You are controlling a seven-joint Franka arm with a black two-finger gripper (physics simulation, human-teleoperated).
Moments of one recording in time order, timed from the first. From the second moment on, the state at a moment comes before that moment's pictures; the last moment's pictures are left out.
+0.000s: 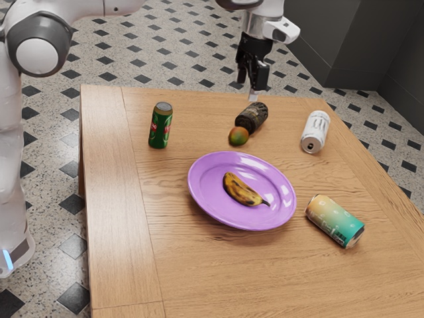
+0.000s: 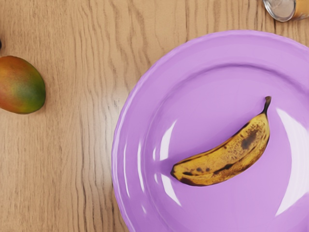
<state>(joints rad) -0.03 0.06 0.07 -1.36 -0.03 1.50 0.04</state>
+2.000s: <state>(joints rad) -0.29 -0.01 0.13 -1.86 0.00 1.95 0.65</state>
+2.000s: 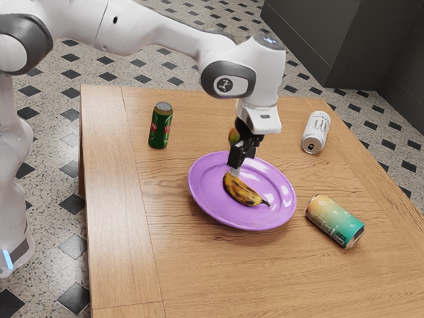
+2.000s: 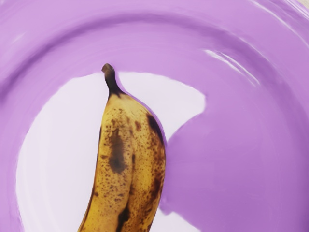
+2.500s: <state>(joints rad) -0.33 0.09 0.13 -1.88 0.00 2.03 0.76</state>
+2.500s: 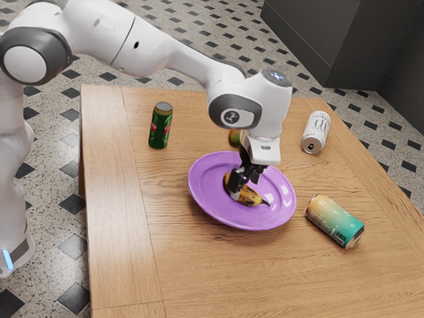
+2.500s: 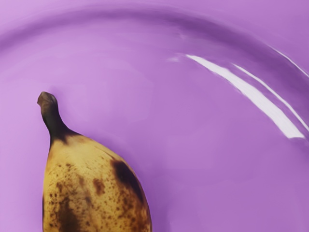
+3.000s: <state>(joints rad) -0.31 0.12 0.16 -1.88 -0.02 2.06 0.82</state>
